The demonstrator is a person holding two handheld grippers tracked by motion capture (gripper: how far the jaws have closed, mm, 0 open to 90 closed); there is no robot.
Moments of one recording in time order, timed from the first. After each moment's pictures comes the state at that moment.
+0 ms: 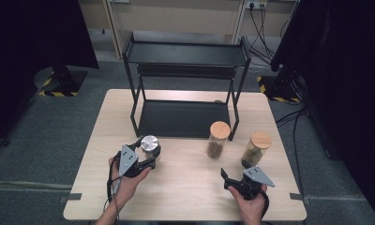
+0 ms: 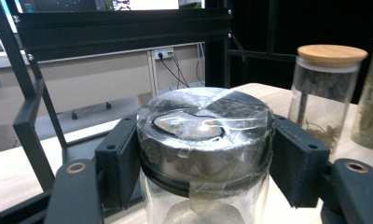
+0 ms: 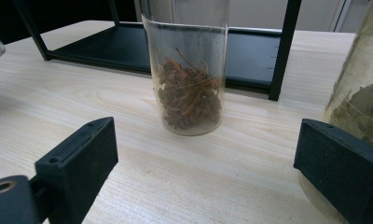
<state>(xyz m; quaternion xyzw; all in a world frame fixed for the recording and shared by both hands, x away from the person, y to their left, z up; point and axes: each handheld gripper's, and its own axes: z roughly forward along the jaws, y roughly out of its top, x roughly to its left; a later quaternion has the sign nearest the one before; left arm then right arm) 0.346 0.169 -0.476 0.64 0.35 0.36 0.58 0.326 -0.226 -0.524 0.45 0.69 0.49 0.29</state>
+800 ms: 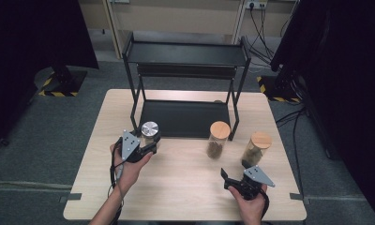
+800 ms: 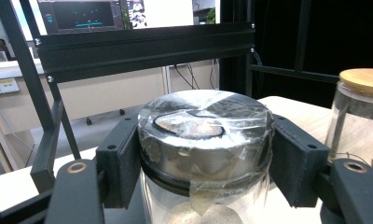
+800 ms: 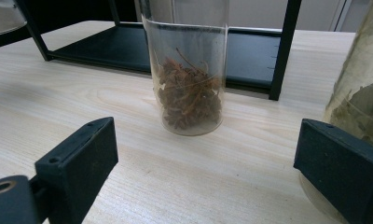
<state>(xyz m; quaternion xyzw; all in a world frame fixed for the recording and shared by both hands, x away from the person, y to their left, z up) 0.380 0.166 -0.458 0.62 0.36 0.38 0.58 0.326 -0.226 -0.524 0.45 0.68 0.50 0.29</state>
